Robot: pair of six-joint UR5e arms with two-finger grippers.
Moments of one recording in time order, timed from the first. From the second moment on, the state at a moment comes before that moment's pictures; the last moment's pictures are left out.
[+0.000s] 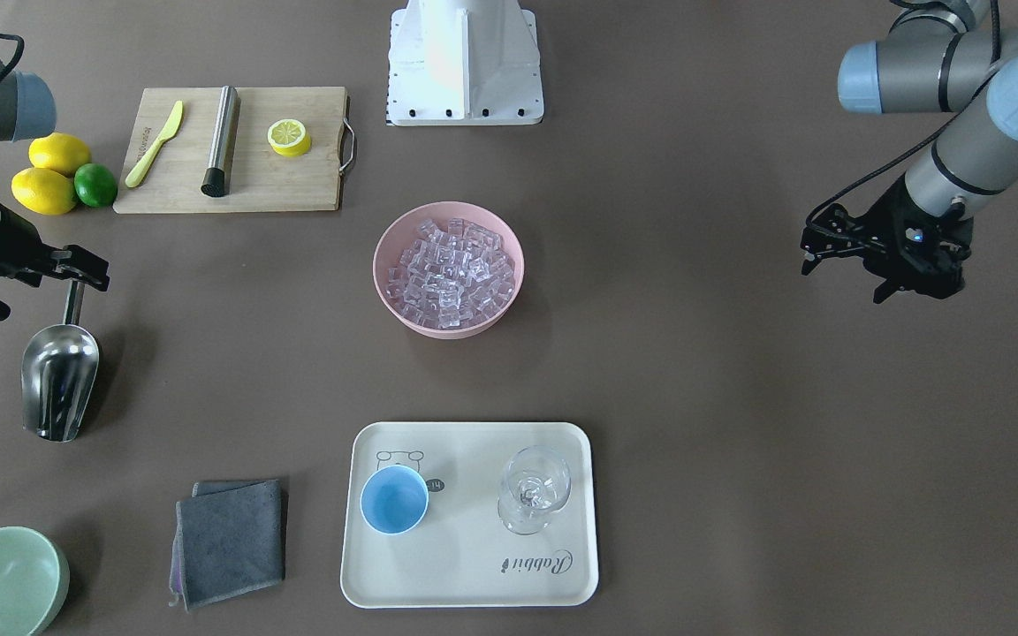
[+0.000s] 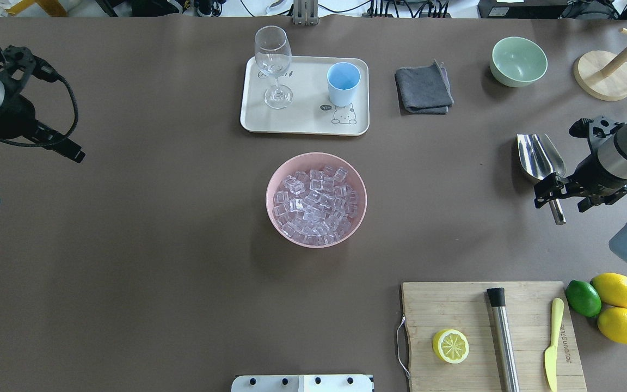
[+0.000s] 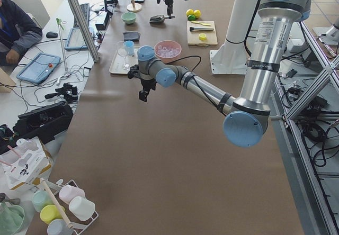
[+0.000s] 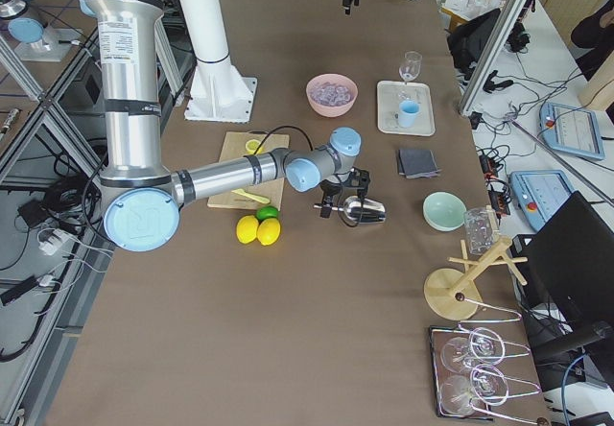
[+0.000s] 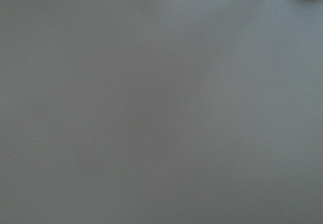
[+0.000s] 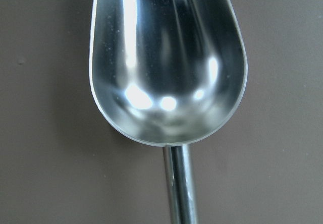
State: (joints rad) left arm -1.02 -1.78 -1.83 -1.72 -2.22 -0.34; right arm 0.95 -1.55 1.73 -1.31 2.27 0.84
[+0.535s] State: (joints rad) left arm -0.90 -1.87 -1.87 -1.80 -2.21 -0.33; right arm 0.93 -1.55 1.68 -1.31 2.24 0.79
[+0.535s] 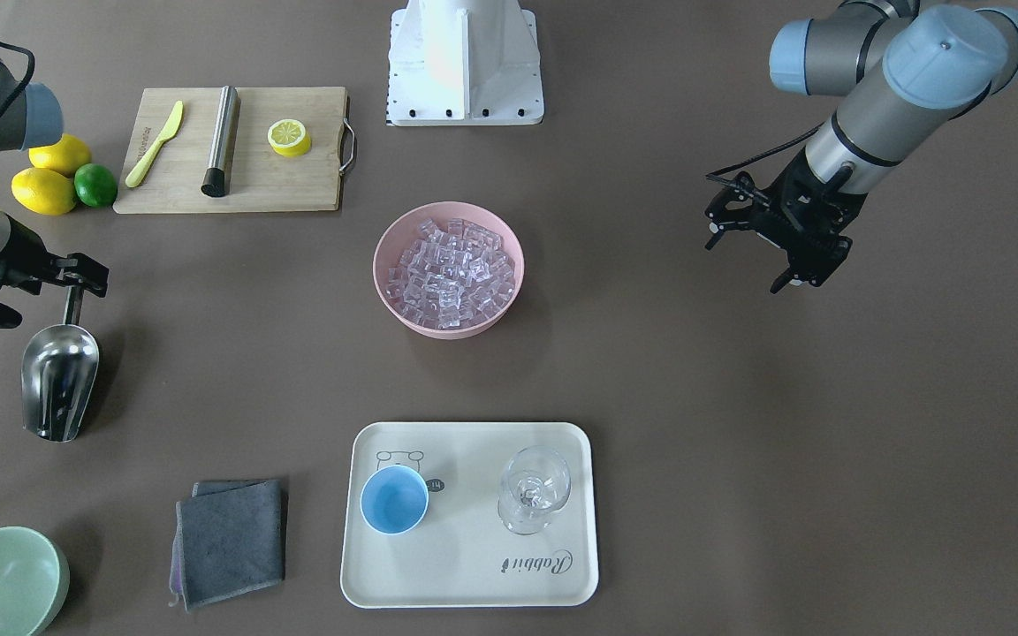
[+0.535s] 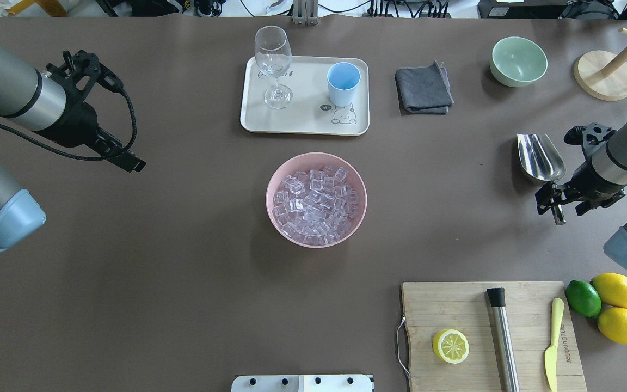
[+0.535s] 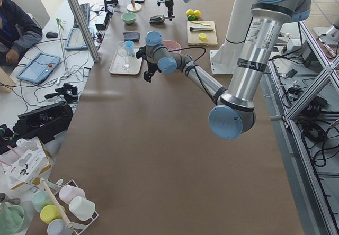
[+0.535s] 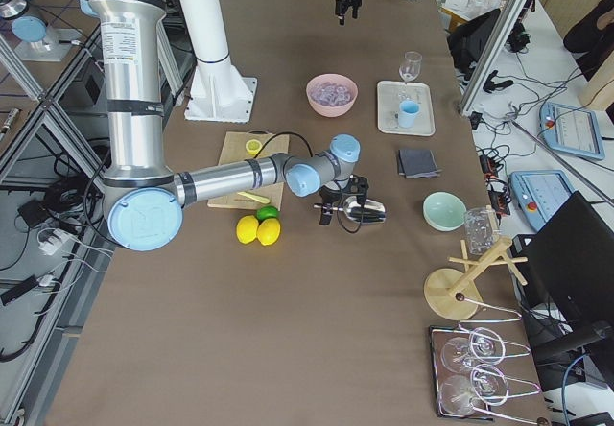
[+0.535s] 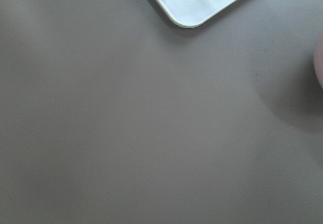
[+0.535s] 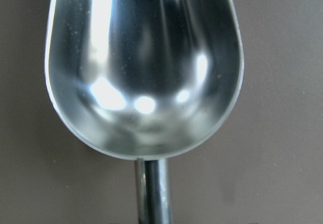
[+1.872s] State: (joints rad) left arm -0.60 -1.88 -1.76 -2.48 -1.89 -0.33; right arm 0.93 -1.60 1.94 -1.34 2.21 0.76
